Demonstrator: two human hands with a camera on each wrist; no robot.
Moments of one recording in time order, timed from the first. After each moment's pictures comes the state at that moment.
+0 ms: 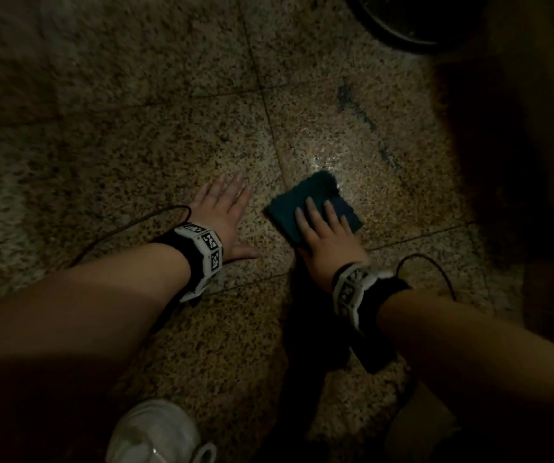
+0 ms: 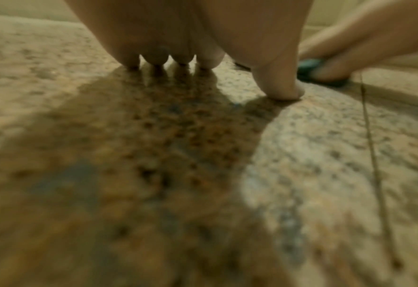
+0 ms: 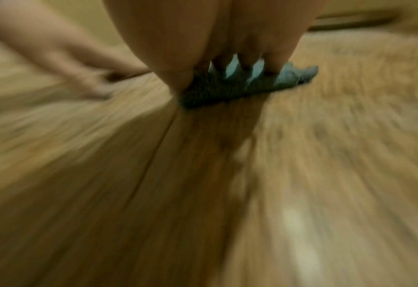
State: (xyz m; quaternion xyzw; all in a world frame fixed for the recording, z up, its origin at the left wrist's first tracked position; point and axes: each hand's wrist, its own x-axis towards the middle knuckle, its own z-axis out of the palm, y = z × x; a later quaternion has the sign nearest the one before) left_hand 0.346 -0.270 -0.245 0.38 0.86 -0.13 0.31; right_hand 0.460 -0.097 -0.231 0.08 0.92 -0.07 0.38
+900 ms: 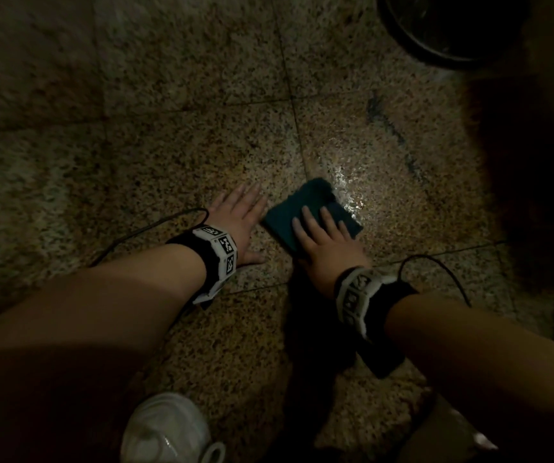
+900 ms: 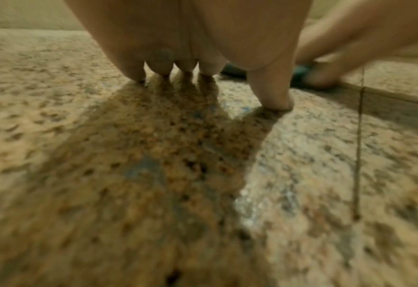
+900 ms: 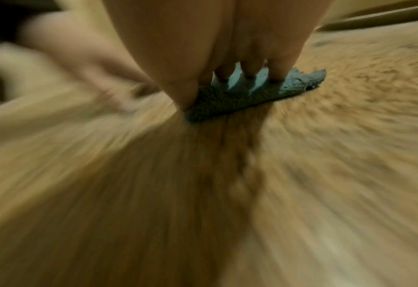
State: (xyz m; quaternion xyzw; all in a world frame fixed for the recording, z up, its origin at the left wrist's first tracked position) left_hand 0.346 -0.281 -0.235 0.37 0.85 -0.15 0.34; right_hand 0.445 -0.118 -0.228 0.00 0.92 -0.06 0.39
